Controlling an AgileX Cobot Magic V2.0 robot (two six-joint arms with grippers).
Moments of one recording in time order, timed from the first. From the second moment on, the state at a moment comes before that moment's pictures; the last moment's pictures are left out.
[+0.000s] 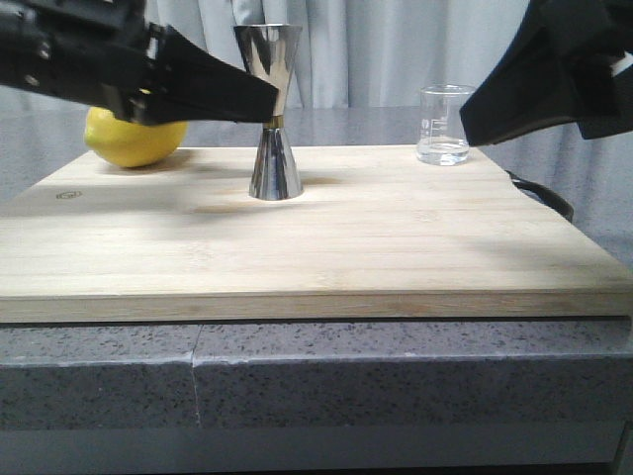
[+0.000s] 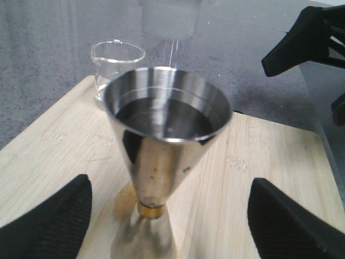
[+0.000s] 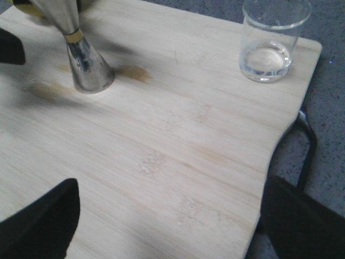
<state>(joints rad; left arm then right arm) -0.22 1.76 -1.07 -1.56 1.13 1.98 0.43 1.00 -0.58 0.42 0.20 -0.38</state>
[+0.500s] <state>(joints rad) -0.14 1.25 -1.07 -0.85 1.02 1.22 0.12 0.91 -0.81 0.32 0.82 -0.34</state>
